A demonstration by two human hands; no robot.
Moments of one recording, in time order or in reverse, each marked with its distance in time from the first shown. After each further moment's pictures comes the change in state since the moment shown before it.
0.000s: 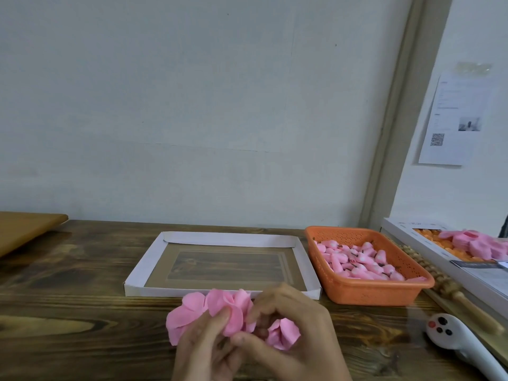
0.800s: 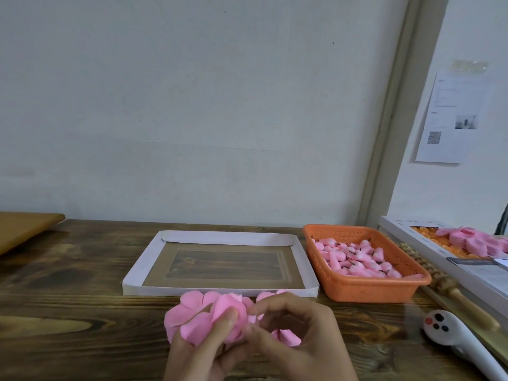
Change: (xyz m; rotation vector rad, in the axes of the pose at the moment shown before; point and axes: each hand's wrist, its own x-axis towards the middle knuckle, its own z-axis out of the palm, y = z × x) left_hand -0.034 0.027 0.008 0.312 -0.064 -0.080; right_hand -0.016 0.018 -0.006 0.455 -0.044 0.395
